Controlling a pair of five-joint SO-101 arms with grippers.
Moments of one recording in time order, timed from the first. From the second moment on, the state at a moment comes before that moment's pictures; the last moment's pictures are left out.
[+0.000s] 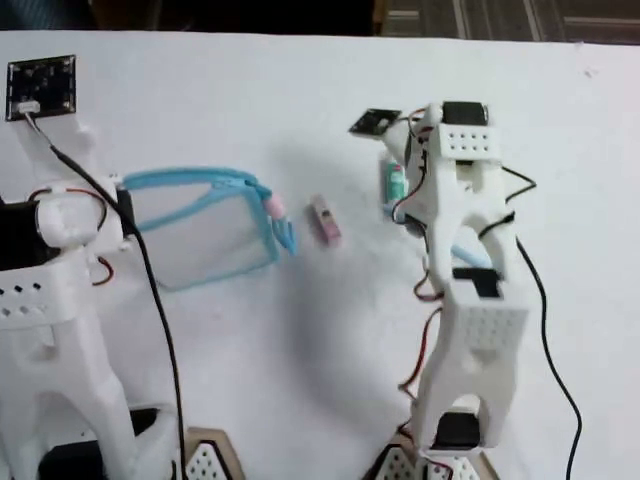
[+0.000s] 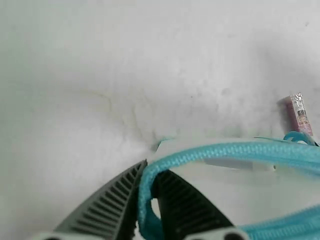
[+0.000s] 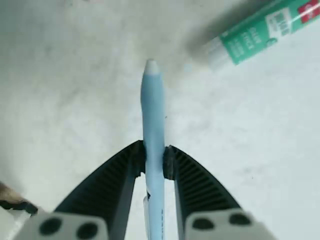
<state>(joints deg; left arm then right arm) -14.1 -26.8 -3.2 101.8 2.0 -2.7 28.2 -25.6 100.0 57.6</state>
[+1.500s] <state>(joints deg) -10.4 -26.8 -3.2 101.8 1.9 -33.8 -49.8 14.9 37.5 -0.7</state>
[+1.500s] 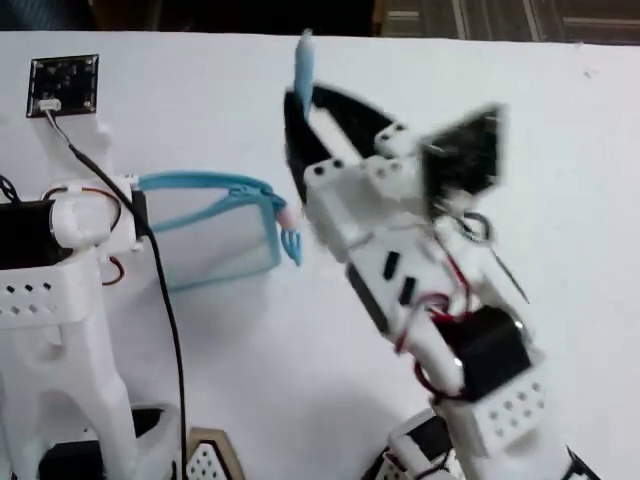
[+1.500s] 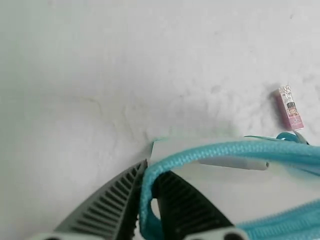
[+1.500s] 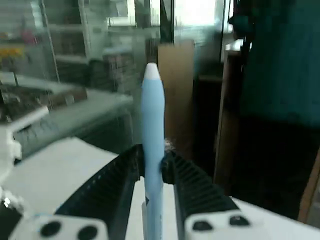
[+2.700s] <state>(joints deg) -10.2 -26.8 -3.2 101.8 1.9 -47.9 -39.5 32.5 26.5 -4.8</state>
